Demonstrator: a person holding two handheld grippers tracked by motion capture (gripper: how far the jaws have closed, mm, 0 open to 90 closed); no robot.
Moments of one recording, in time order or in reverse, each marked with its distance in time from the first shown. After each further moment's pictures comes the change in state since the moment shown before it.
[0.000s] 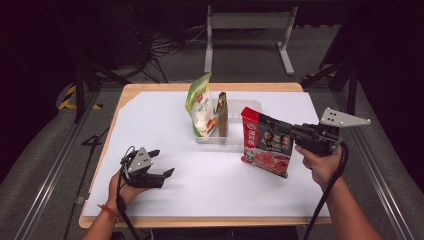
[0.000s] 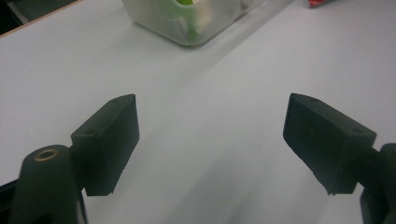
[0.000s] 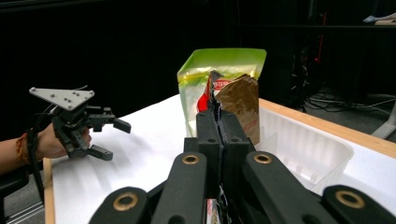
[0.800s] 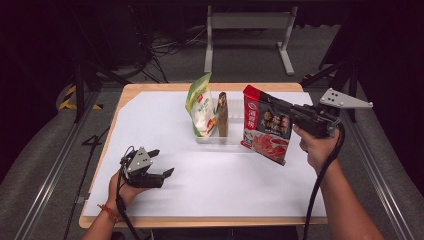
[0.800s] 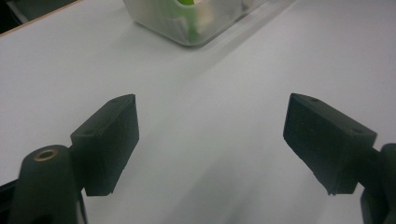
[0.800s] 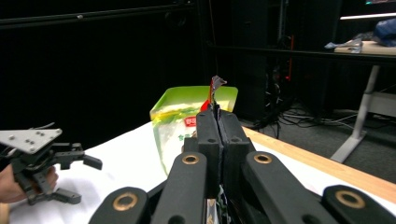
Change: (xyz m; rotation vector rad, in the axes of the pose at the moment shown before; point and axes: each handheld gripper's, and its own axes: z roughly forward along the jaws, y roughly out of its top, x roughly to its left) left arm 0.000 0.000 -0.001 -0.004 0.001 -0.005; right arm -0.006 0.039 0.016 -0.063 -0.112 -0.010
